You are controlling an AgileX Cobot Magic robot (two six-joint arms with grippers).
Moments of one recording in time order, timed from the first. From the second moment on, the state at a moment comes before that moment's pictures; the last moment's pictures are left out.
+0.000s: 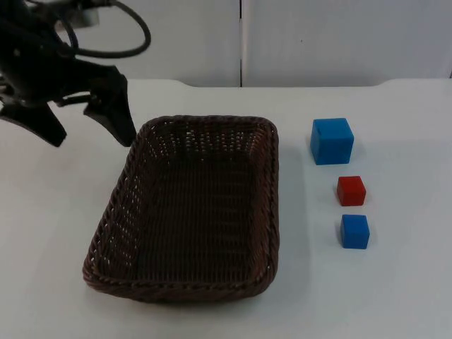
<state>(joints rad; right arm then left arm) 0.04 0.00 -0.51 0.03 1.08 -0.02 -0.11 1.94 -1.35 -0.39 0.91 0.40</state>
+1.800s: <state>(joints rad) 0.04 0.00 -0.51 0.03 1.08 -0.02 -0.14 2.20 -1.37 -0.63 0.82 0.53</state>
